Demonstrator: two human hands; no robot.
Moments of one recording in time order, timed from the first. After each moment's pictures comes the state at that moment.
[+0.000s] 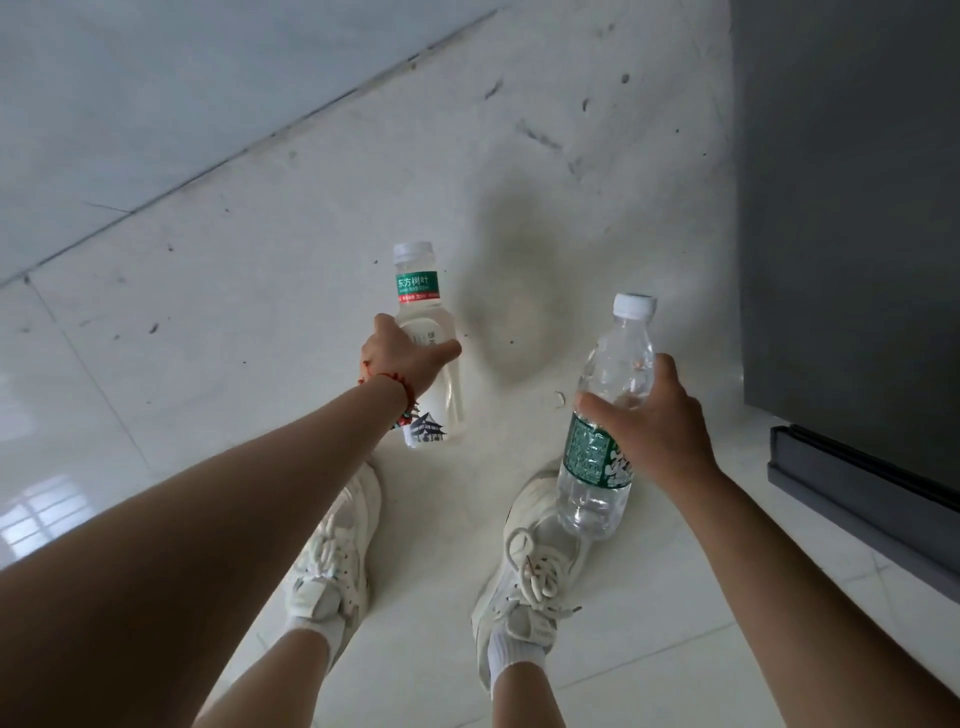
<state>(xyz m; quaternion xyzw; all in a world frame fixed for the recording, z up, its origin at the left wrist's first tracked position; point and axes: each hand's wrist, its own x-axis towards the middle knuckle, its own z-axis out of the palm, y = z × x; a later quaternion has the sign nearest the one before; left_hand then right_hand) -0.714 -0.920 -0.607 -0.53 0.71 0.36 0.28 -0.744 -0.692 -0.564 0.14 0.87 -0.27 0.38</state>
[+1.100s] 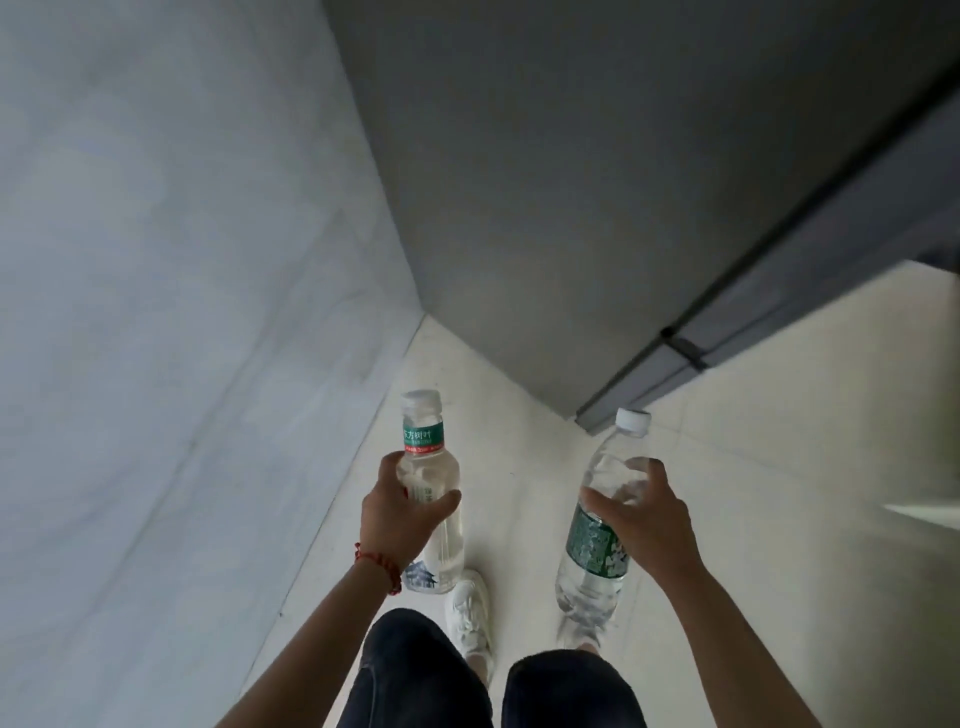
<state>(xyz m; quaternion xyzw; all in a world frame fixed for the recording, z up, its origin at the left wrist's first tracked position) -0.691 -0.933 -0.042 -0.09 0.87 0.41 0.25 -0.588 -0.696 -0.043 0.42 0.77 -0.47 0.12</state>
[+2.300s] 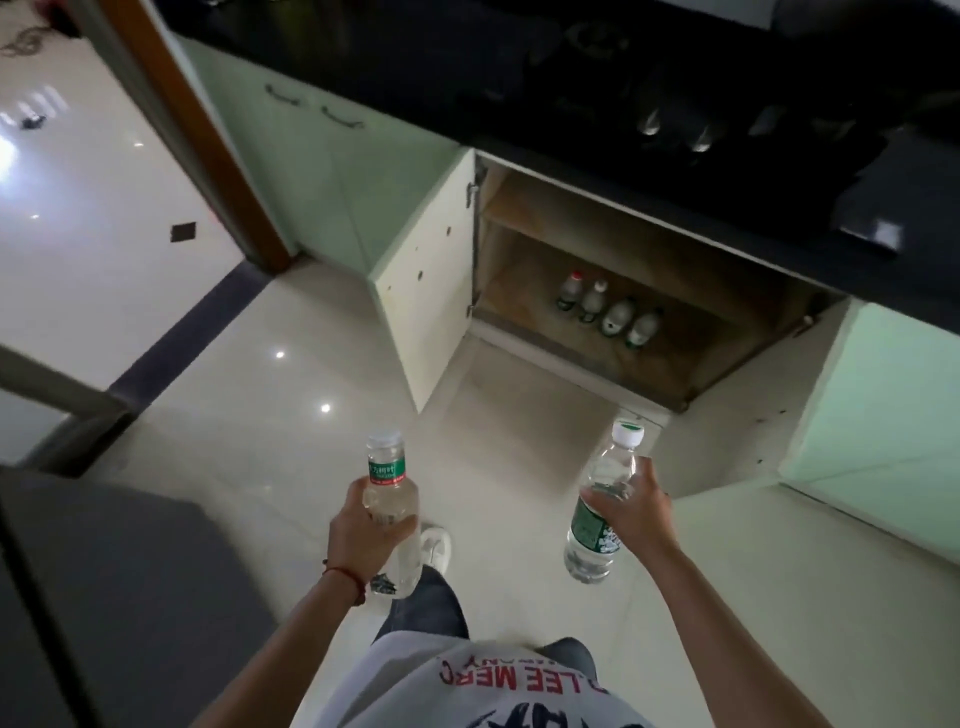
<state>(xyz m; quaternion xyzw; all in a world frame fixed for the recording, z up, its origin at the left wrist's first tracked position) -0.418 -0.390 0.056 0.52 0.72 0.16 0.44 -0.108 -0.456 0.056 0.85 0.32 -0.33 -0.25</state>
